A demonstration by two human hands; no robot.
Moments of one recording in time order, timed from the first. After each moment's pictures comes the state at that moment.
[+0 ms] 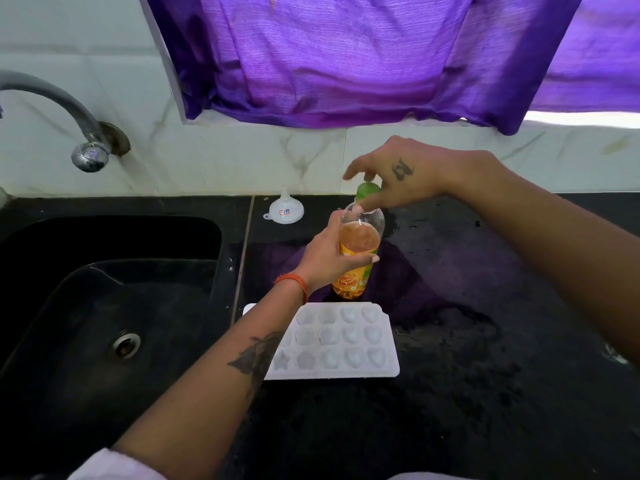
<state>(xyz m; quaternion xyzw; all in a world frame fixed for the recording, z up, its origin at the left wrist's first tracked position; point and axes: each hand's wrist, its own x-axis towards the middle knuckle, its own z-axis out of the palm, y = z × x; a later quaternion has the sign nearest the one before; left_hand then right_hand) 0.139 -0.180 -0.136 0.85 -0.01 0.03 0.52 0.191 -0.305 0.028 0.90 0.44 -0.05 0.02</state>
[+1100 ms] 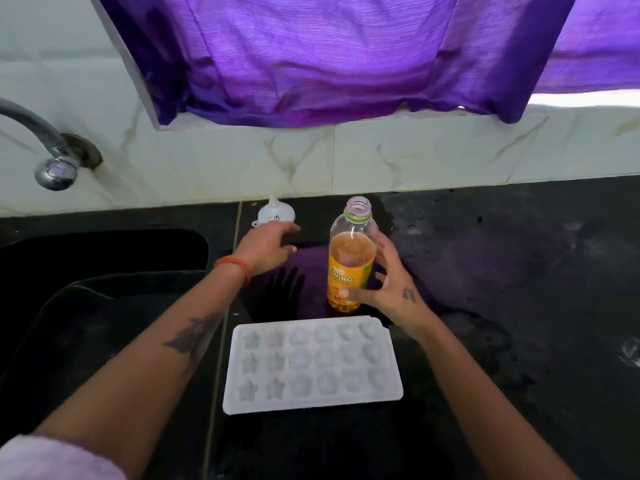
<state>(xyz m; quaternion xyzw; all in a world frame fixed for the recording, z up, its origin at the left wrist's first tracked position) 0.192 -0.085 -0.154 0.98 0.02 -0.02 0.21 0.160 -0.333 -0.157 0.77 0.18 -0.12 -0.61</state>
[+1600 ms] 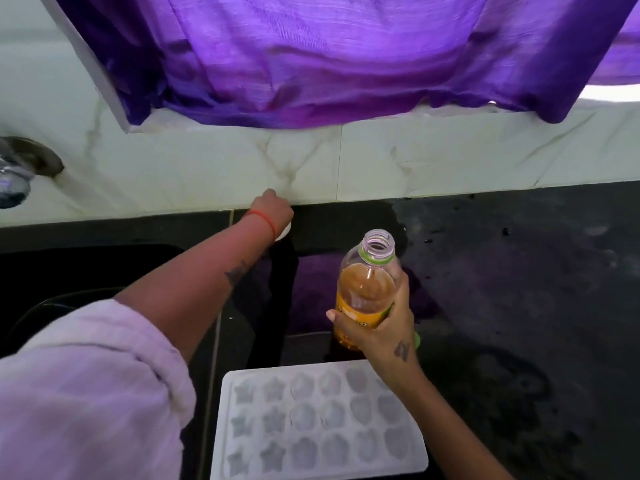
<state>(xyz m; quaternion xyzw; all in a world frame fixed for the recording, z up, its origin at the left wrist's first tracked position) 0.312 -0.073 -0.154 0.94 -0.03 -0.17 -0.28 0.162 -0.288 -0.178 0.75 0.11 0.05 -0.65</state>
